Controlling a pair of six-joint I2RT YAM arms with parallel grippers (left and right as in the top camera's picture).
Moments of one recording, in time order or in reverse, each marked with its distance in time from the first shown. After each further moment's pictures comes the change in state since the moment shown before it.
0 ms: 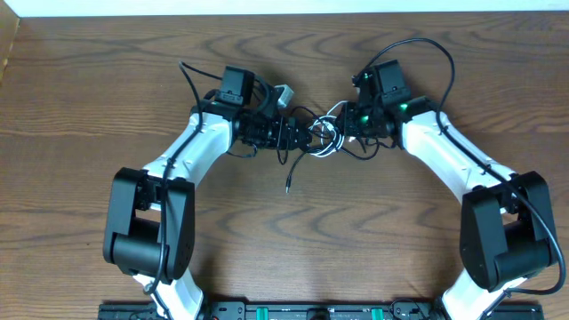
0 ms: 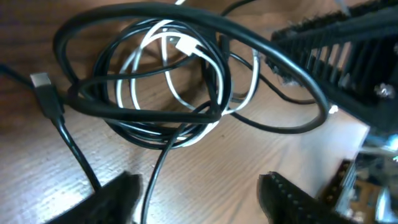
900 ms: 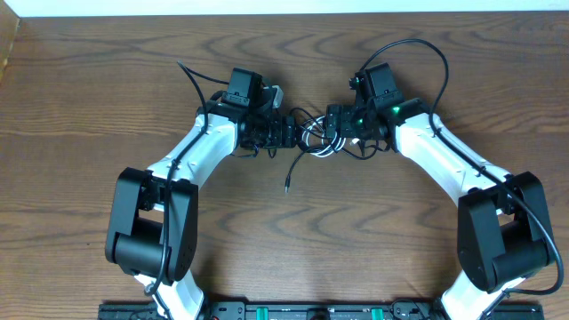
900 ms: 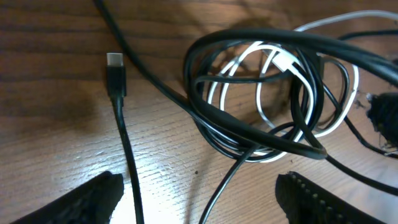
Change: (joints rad) left arm -0.024 0.000 0.000 -0.009 -0.299 -0.135; right arm 0.029 0.000 0.000 -0.017 0.119 -0.008
